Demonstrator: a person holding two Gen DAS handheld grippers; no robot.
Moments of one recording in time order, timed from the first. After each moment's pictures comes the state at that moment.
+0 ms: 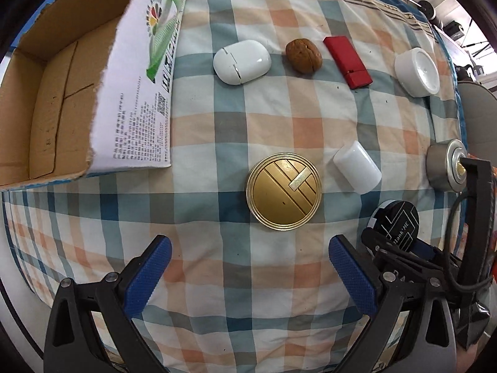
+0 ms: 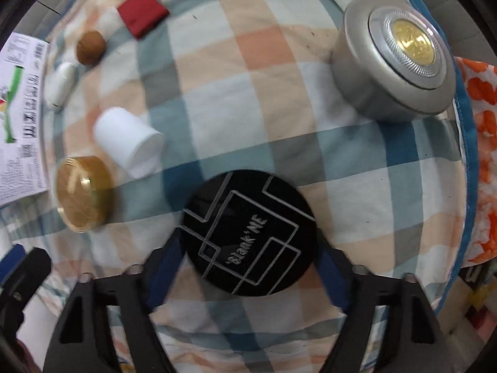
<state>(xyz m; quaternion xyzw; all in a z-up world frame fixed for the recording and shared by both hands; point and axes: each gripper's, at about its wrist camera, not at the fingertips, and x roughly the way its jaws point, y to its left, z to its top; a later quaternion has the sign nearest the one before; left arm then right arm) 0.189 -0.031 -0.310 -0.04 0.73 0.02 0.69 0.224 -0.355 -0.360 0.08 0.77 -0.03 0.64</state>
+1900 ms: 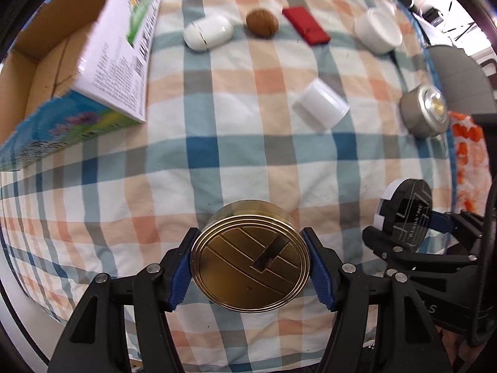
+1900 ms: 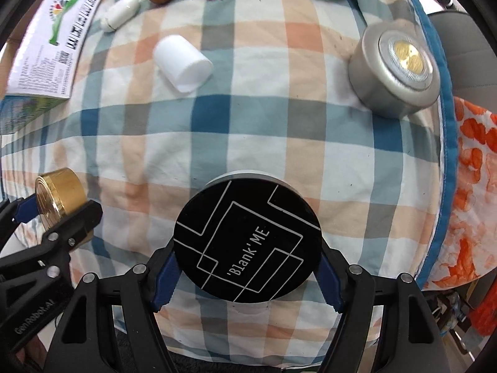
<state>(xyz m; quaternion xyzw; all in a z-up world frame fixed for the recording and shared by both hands) 0.111 -0.058 -0.314 -0.03 0.71 -0.02 0.70 0.190 -0.111 -0.315 -0.02 0.75 0.09 0.65</state>
